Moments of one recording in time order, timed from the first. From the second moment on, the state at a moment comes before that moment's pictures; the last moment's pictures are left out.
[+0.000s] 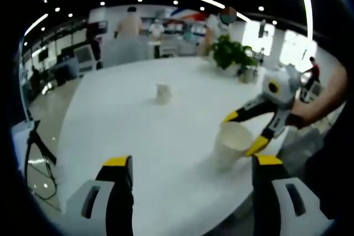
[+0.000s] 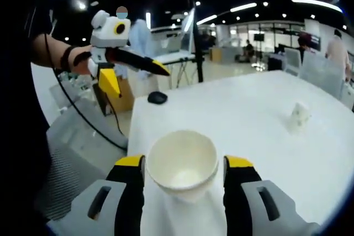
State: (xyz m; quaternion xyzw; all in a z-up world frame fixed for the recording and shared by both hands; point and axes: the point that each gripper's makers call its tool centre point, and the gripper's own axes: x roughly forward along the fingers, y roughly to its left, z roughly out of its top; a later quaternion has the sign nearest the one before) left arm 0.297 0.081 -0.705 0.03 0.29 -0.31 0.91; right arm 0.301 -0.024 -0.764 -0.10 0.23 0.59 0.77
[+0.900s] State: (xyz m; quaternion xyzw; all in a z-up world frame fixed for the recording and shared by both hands) left arm 0.303 0.071 -0.696 0.04 0.28 -0.32 0.90; right arm 0.309 -0.056 -0.693 -0.04 0.17 0.54 0.82
